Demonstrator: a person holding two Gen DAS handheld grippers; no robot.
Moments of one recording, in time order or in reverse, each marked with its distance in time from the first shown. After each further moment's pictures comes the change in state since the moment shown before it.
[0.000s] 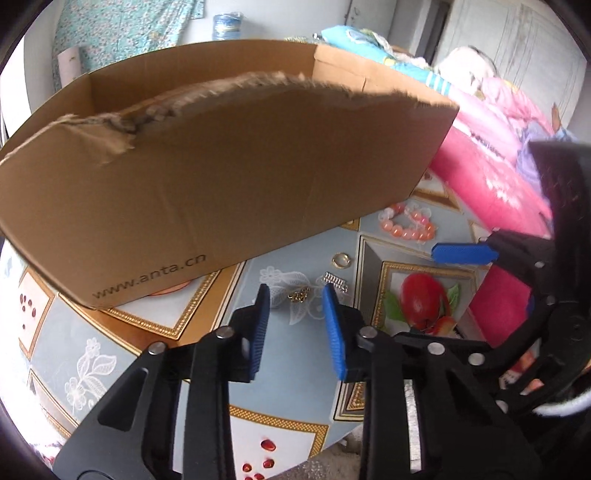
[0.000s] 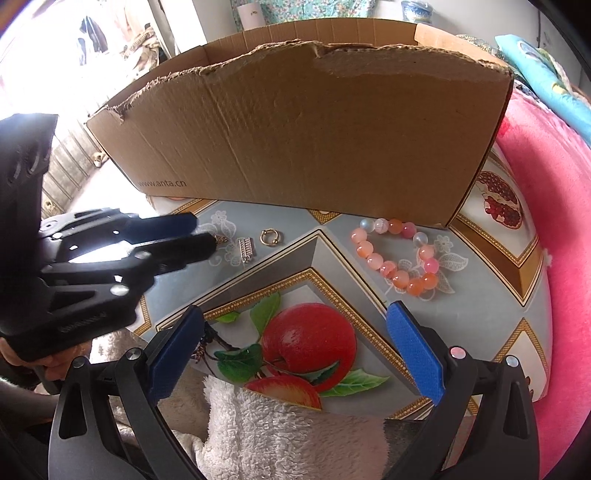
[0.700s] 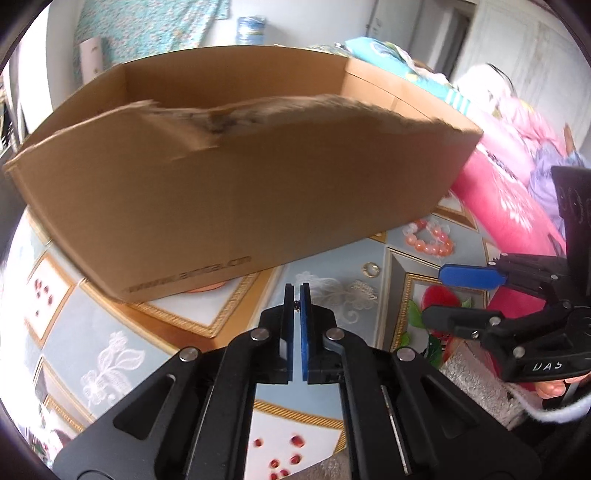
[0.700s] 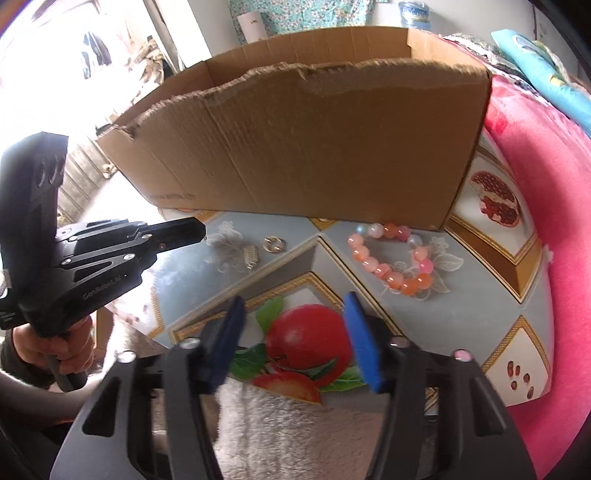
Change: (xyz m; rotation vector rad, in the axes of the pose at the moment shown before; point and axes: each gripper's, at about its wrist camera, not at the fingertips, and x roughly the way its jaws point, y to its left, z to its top) left arm -0.015 0.031 -0.005 -0.098 -0.039 0.033; right arm -0.027 -0.021 -0.012 0.002 -0.037 0.057
